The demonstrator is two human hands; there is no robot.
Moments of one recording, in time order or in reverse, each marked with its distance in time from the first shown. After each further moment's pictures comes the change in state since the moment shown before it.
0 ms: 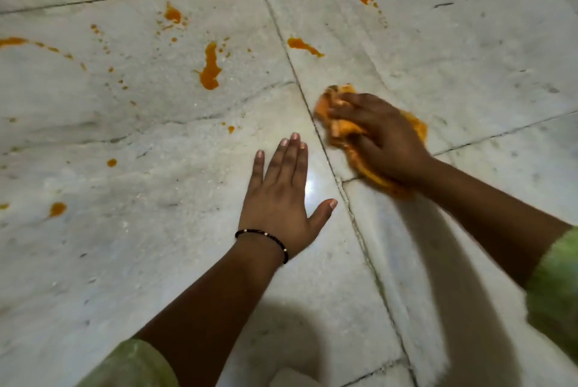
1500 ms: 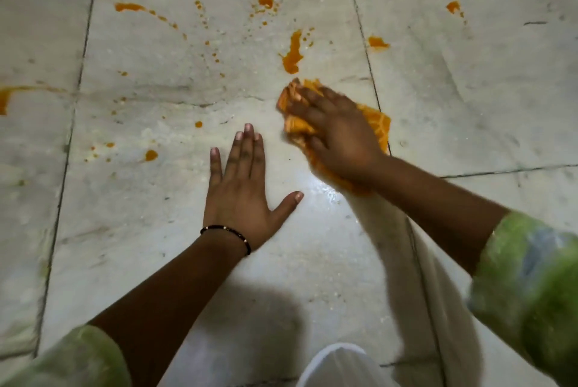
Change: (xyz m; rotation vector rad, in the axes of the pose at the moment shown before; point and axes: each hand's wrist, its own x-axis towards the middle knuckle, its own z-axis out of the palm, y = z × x) left_hand -0.072 -0.090 -0.028 0.037 0.004 -0.351; right_hand 0.062 -0.118 0.060 -0.054 -0.113 -0.189
